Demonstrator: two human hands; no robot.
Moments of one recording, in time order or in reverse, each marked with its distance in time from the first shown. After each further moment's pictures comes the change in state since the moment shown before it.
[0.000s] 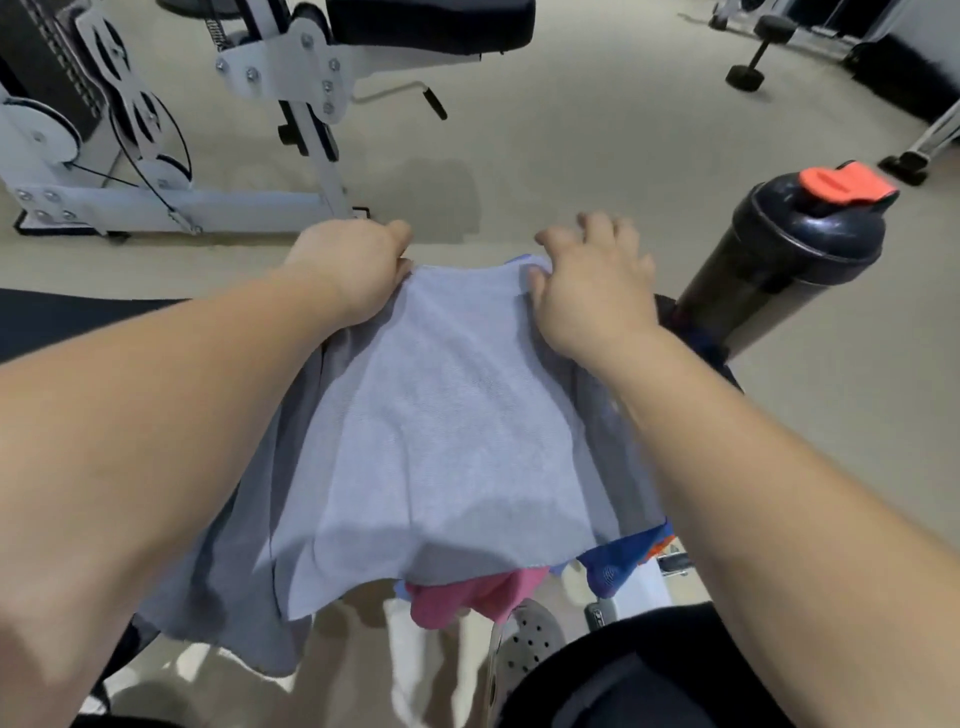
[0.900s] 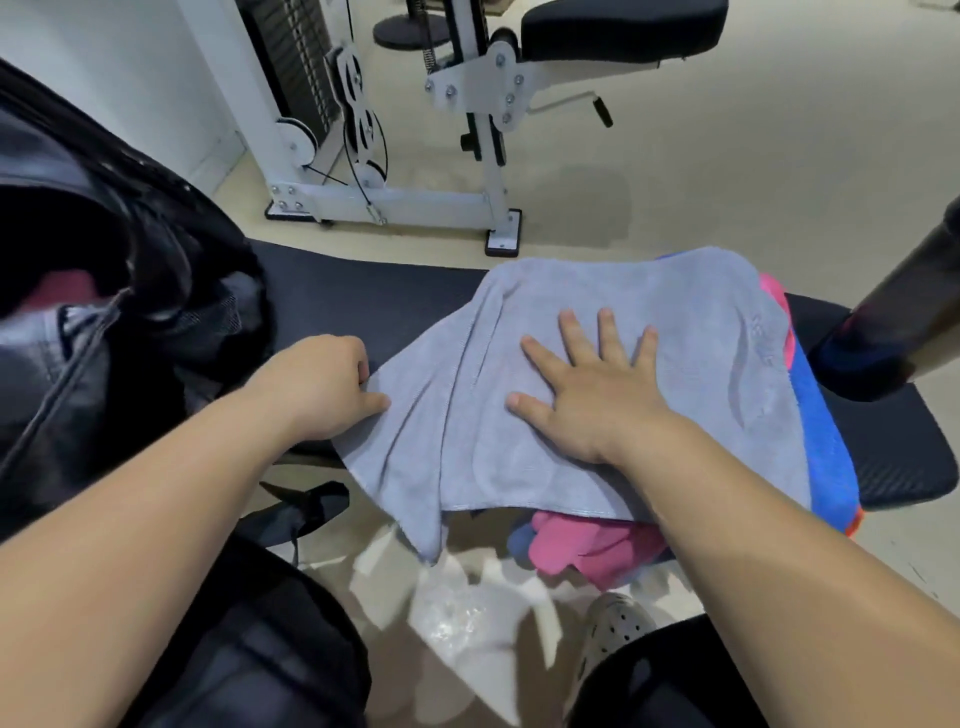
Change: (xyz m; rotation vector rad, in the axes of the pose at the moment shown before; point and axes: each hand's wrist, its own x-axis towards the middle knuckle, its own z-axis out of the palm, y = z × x) left_hand -0.227 -0.066 -0.019 -0.120 -0.348 -0.528; right_hand -0.097 -0.087 0.037 -0.078 -0.479 -0.410
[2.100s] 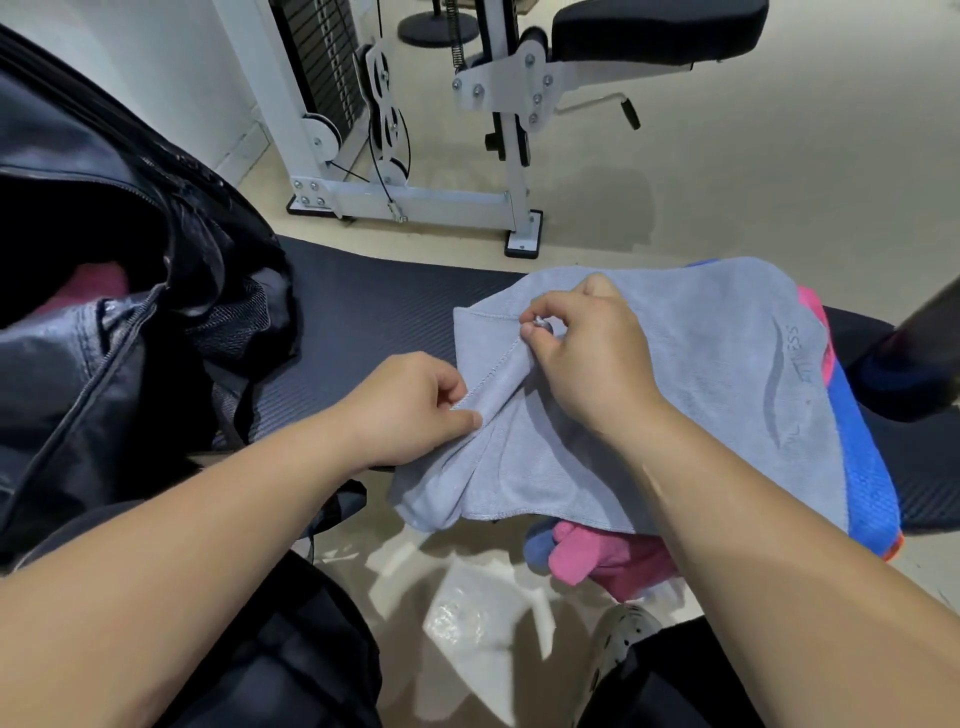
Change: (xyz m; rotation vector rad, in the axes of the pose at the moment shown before) left_hand -0.016 0.039 0.014 -0.480 0.010 0.236; right_hand 0.025 -0.033 -0.022 0.737 0.570 -0.030
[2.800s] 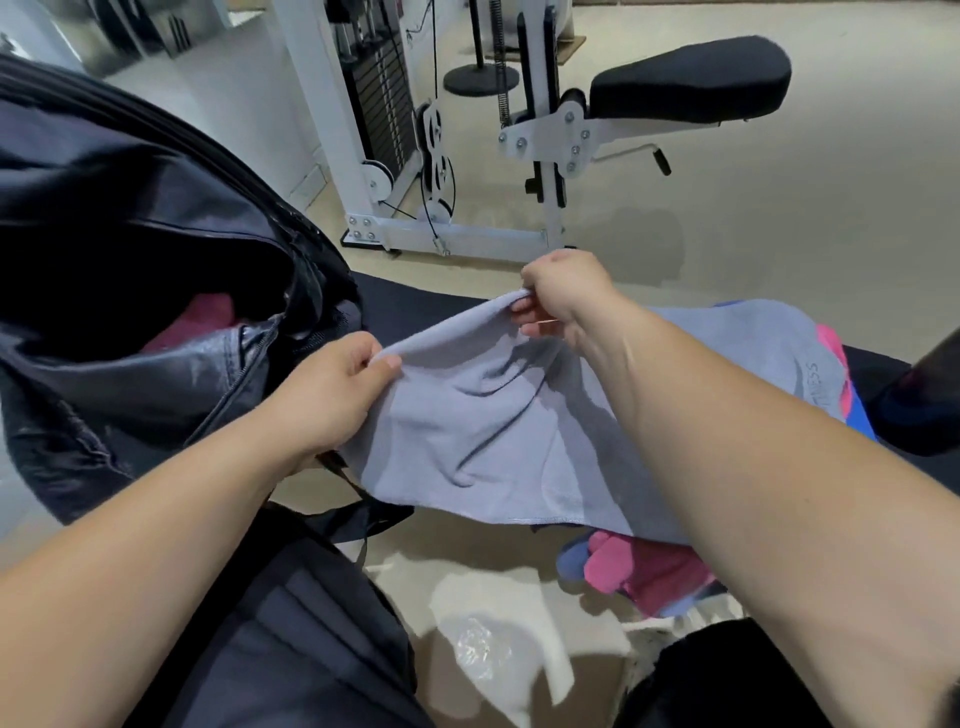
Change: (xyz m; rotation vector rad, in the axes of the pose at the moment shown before) left_hand -0.062 -0.039 -0.082 -0.249 0.301 -0.247; right_hand 0.073 -0.088 0.005 0.604 -0.267 0.524
